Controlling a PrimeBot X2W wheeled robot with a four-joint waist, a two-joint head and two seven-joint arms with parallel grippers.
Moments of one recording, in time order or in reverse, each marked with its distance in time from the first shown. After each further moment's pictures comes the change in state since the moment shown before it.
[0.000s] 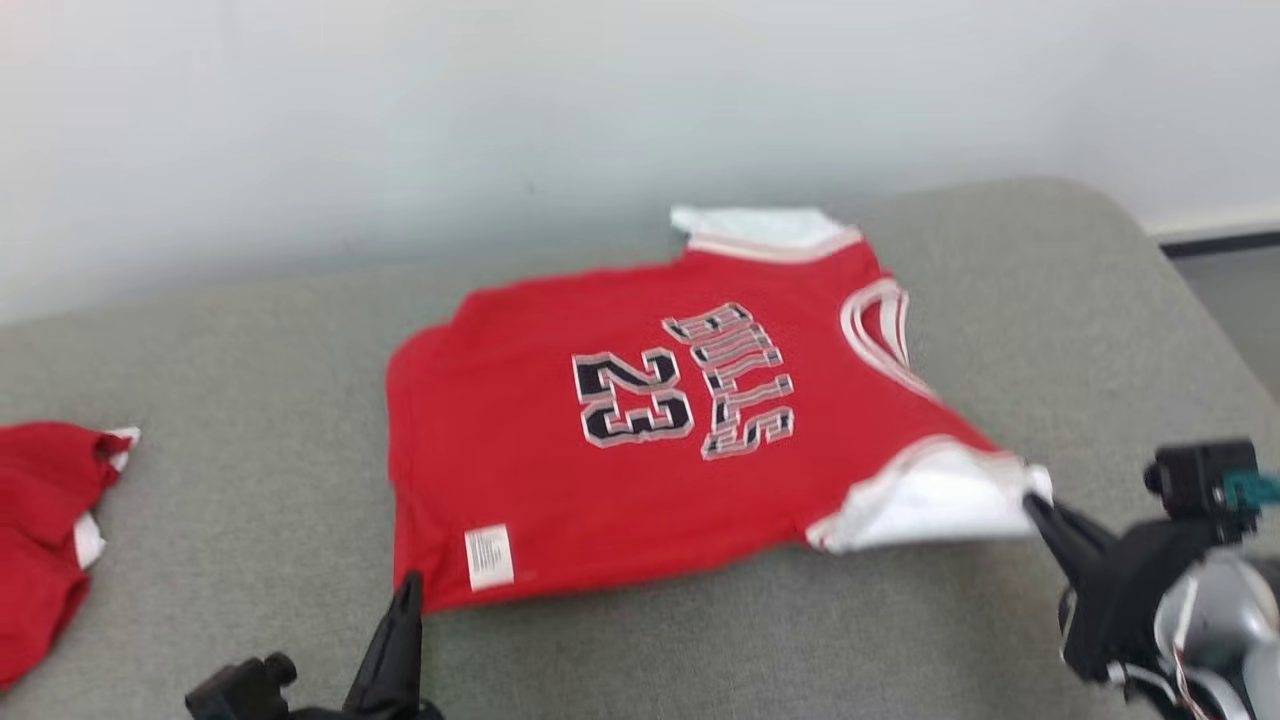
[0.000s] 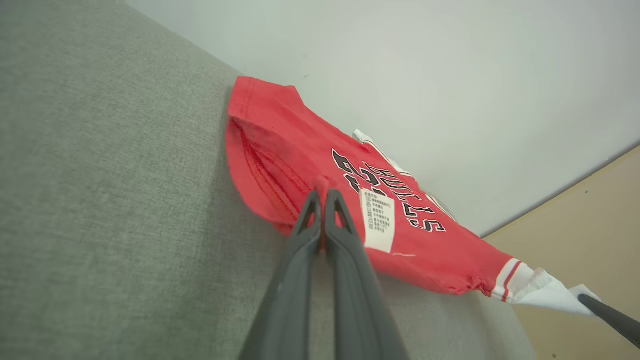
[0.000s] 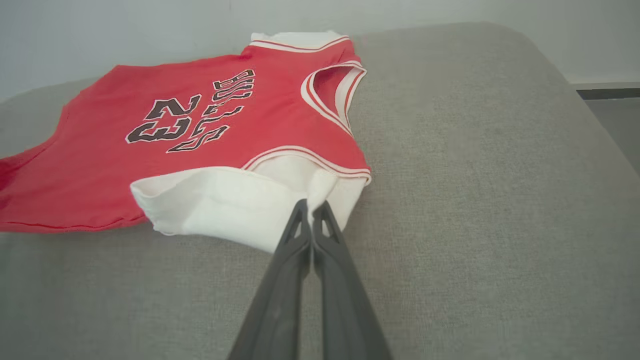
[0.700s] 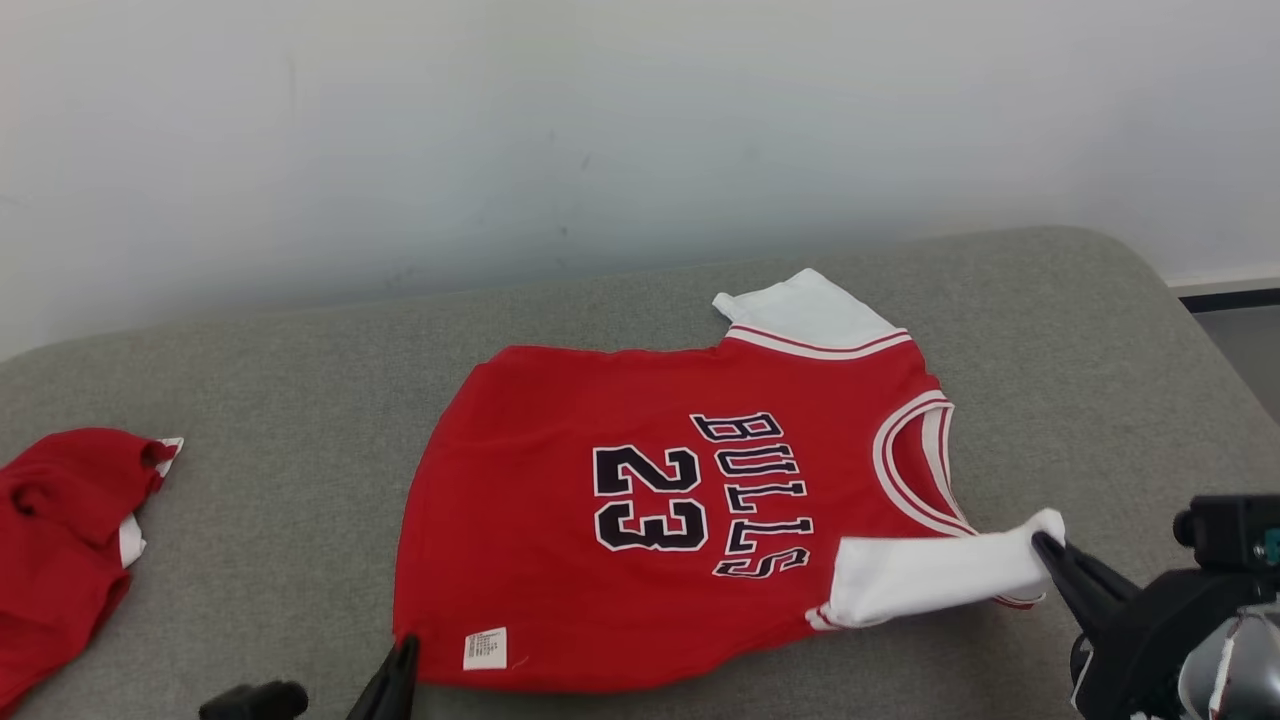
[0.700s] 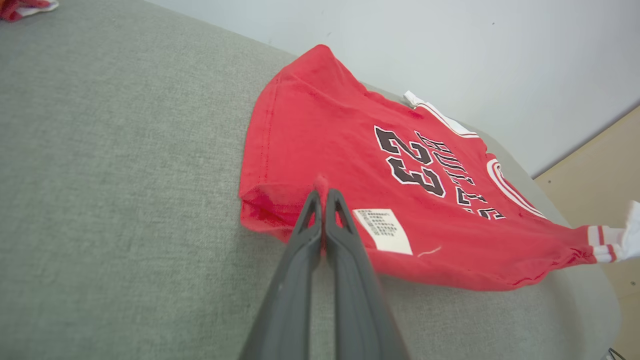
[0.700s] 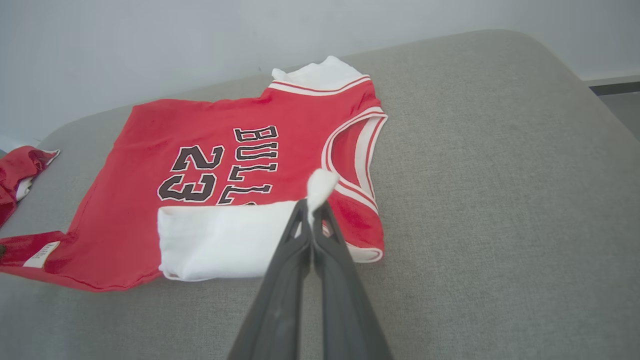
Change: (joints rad) left arm 0.146 0.124 -0.066 -0.160 0.111 0.136 0.162; right arm 0.215 0.146 -0.162 -0.276 -0.022 0.000 0.150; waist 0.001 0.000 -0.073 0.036
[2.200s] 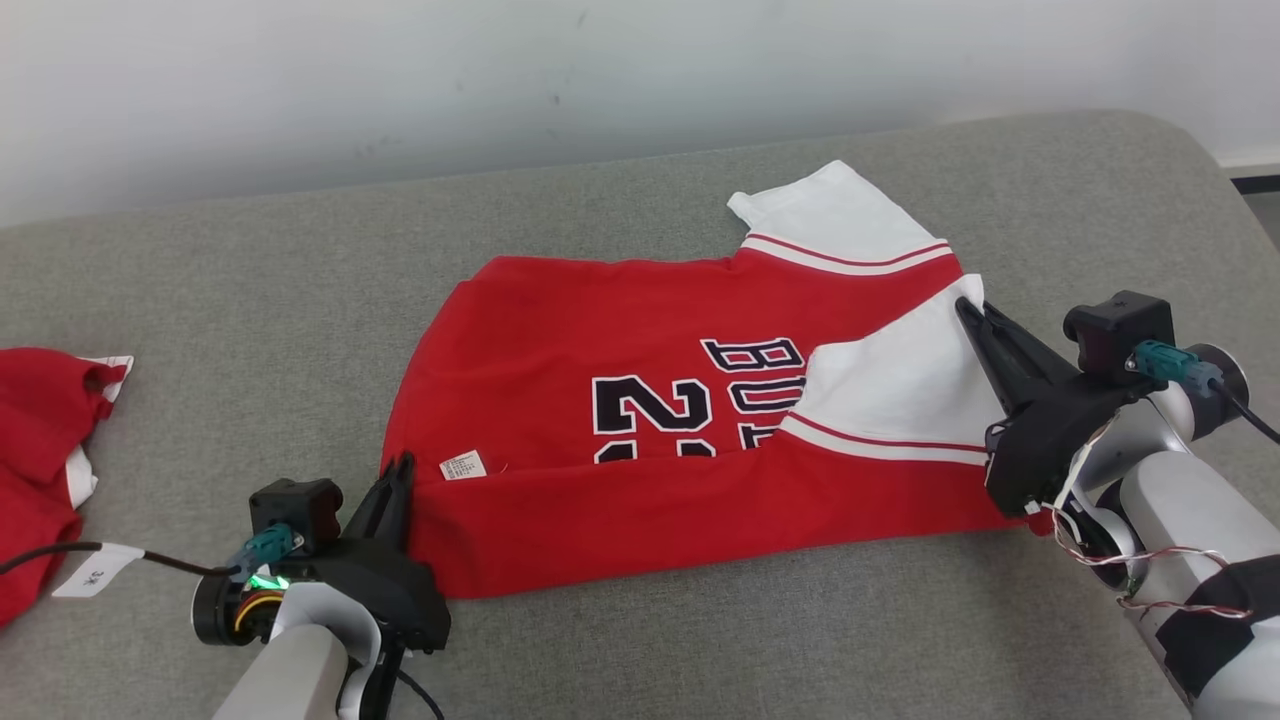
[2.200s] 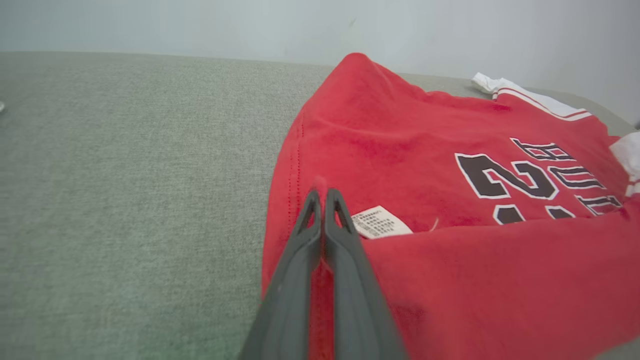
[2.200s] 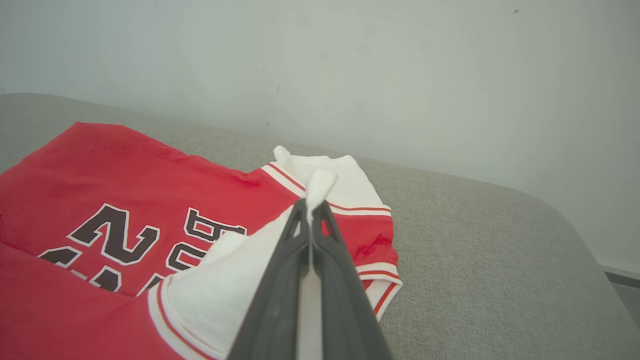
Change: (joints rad) left arm -0.529 -0.060 -0.104 0.534 0.173 0.021 -0.131; right arm -0.674 -0.232 0.583 0.743 0.003 0.000 -0.704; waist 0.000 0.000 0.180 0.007
